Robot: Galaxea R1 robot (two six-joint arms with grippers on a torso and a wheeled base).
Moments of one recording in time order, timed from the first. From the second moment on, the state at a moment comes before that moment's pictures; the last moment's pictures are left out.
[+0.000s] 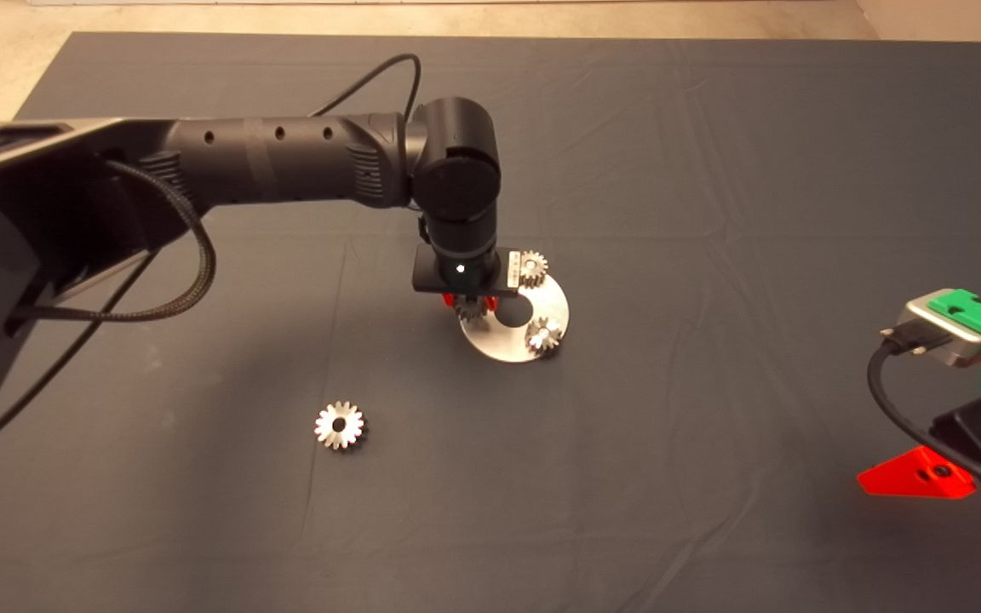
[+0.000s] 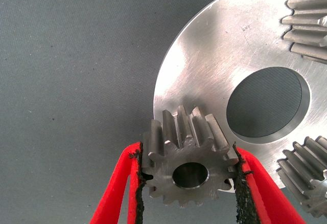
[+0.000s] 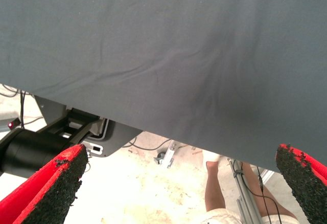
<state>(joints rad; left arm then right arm) -0.39 2.84 -1.35 0.38 1.47 -1.43 0.69 2.03 -0.35 0.06 -1.53 1.39</state>
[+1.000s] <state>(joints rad) -0.39 2.84 -1.35 0.38 1.46 -1.42 0.69 2.03 -0.35 0.06 -1.53 1.39</state>
